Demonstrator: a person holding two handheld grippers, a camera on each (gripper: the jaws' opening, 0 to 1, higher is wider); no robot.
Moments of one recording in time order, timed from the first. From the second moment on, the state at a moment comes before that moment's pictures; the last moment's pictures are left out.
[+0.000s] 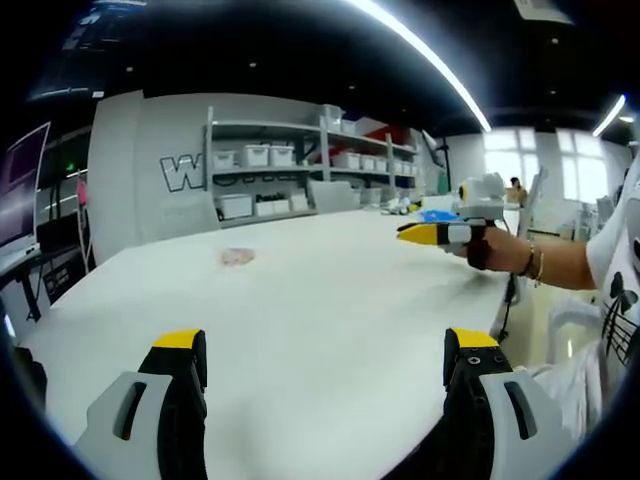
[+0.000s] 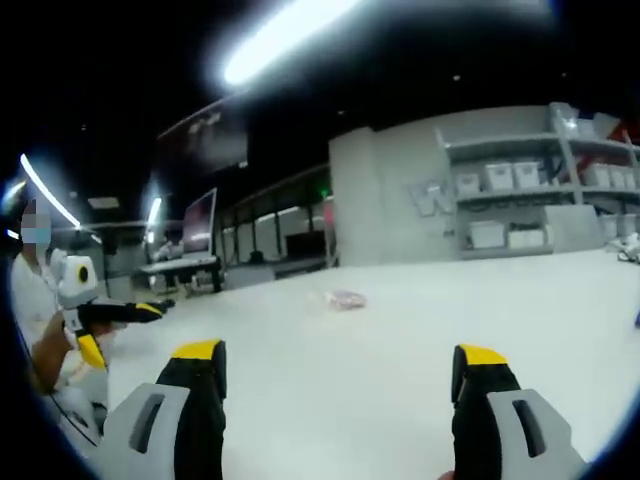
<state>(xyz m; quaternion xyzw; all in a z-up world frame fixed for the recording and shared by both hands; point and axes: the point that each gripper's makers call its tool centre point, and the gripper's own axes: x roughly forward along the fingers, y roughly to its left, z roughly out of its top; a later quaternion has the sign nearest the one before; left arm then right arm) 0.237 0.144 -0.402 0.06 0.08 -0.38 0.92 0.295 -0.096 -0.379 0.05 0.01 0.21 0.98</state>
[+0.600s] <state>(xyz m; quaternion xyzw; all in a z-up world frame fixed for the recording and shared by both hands) 0.240 0.146 -0.408 0.05 0.09 -0.38 0.92 0.262 -0.124 -0.374 0.04 -0.02 0.17 0.98</state>
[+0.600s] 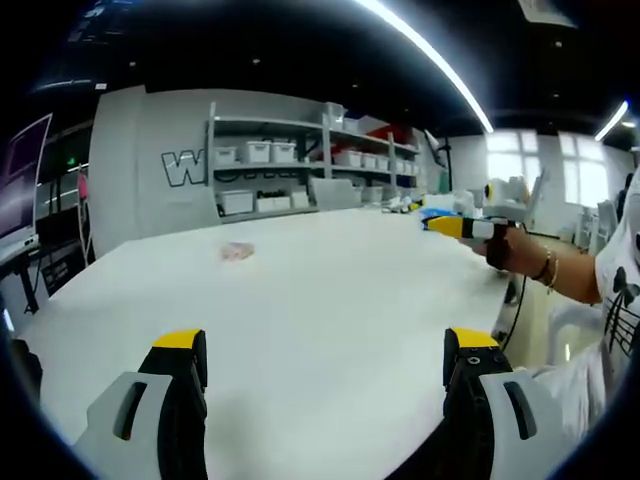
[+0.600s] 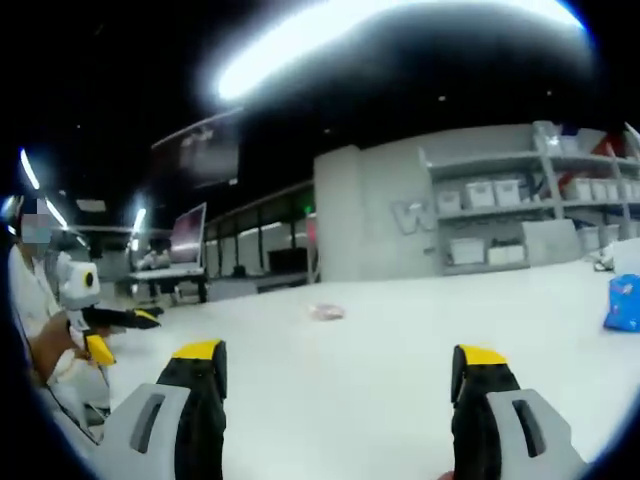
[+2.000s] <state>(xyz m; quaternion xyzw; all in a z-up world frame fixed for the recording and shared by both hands) 0.252 0.156 -0.411 0.05 0.09 -0.36 0.93 0.243 -0.139 -0.362 0.05 -0.06 0.15 0.98</state>
